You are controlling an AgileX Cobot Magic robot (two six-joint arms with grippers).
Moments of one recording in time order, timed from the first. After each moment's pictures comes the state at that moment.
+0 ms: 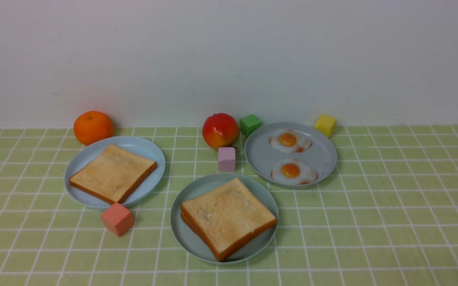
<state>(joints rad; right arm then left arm) 0.08 -0.01 0.02 0.06 0.38 0.00 -0.37 0.04 -0.20 -0.02 0.17 -0.08</state>
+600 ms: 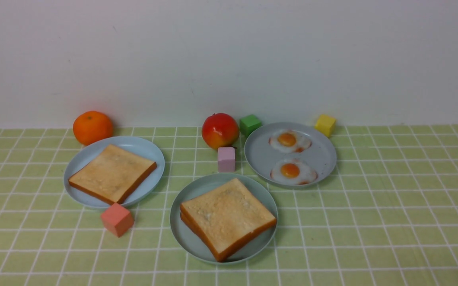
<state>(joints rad) 0.08 -0.01 0.02 0.06 0.38 0.00 -0.07 -0.01 0.03 -0.06 0.39 -0.19</state>
